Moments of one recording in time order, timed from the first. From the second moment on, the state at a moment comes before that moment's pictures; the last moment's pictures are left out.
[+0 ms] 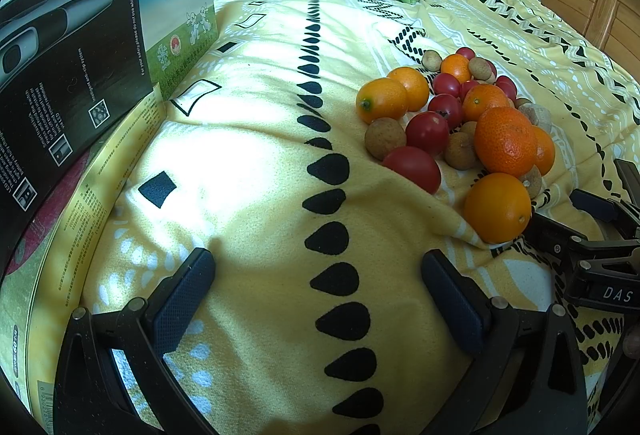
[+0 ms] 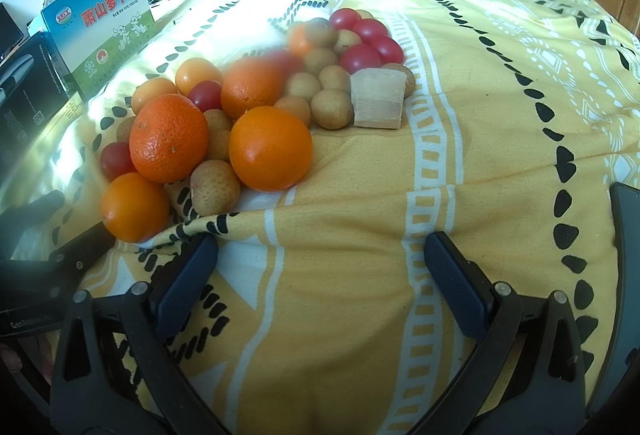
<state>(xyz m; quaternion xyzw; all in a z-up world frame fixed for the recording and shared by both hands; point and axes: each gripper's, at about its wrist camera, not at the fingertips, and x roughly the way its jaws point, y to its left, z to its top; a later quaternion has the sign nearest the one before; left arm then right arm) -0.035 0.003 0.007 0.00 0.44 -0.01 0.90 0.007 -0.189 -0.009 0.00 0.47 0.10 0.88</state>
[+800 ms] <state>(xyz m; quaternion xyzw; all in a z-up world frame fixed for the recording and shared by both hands) -0.034 0.002 0.025 0.00 0.45 -0.04 0.89 0.008 -0.188 -0.010 0.00 0.47 0.10 0.88</state>
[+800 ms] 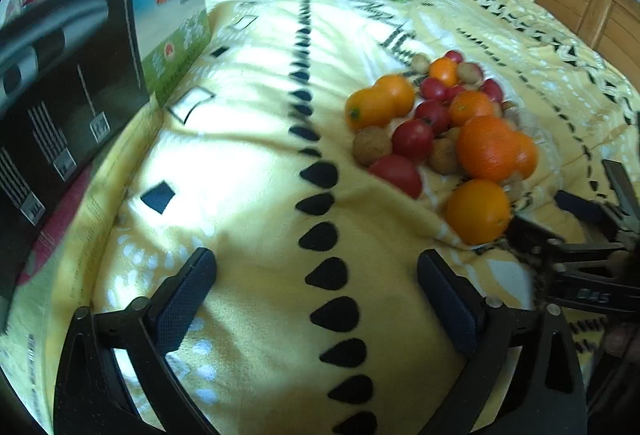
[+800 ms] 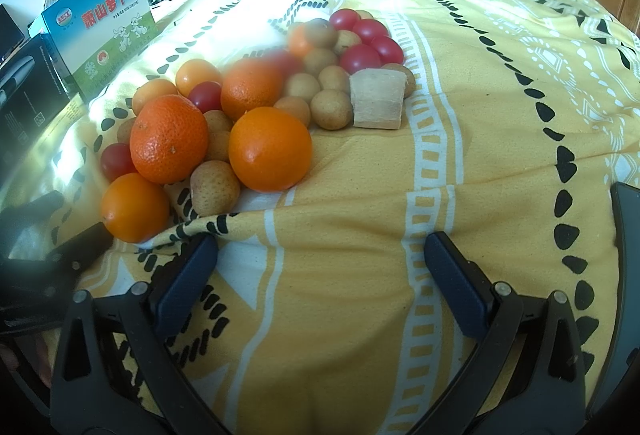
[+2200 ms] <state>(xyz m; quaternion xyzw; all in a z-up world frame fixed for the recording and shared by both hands) -0.044 -0.030 0.057 -0.03 0.43 -0.19 0.88 -0.030 -0.237 0.053 0.08 0.43 0.17 0.88</state>
